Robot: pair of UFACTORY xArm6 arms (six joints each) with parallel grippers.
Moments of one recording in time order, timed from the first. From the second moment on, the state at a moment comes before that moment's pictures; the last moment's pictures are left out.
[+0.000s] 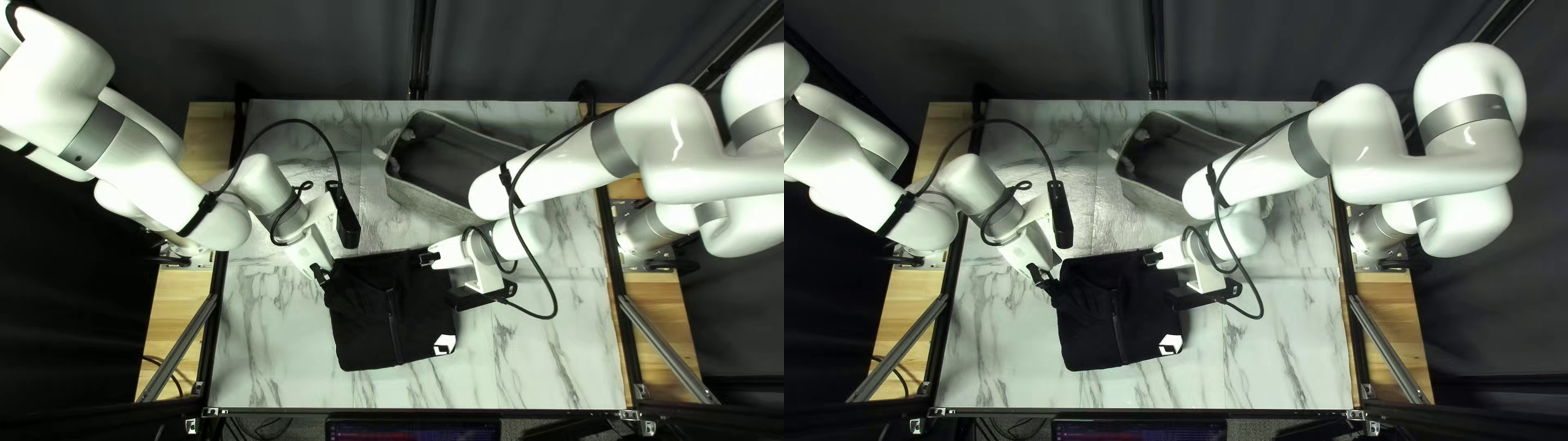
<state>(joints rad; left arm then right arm) -0.34 -0.44 -0.27 -1.04 0.32 0.15 0.07 0.28 -0.87 -1.85 0.09 0.02</state>
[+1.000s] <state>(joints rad) -0.33 -0.45 -0.25 -1.04 0.32 0.16 0.12 0.21 -0.80 -1.51 0.15 -0.28</state>
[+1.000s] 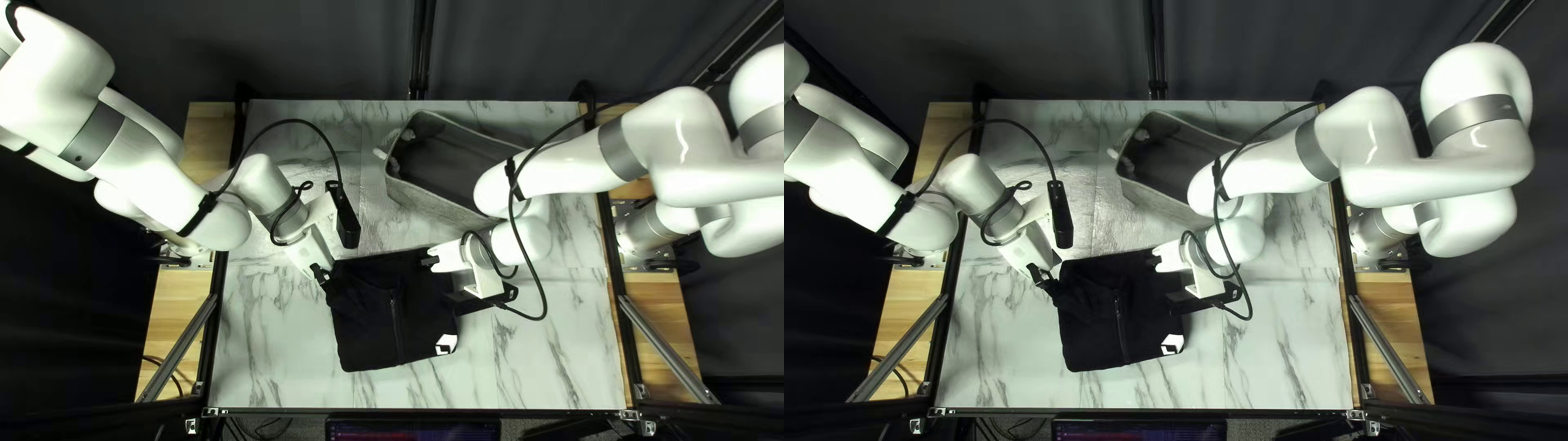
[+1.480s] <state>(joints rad) -0.43 -0.34 -0.27 -1.07 0.20 0.10 0.14 0.21 -0.80 -1.44 0.17 -0.32</state>
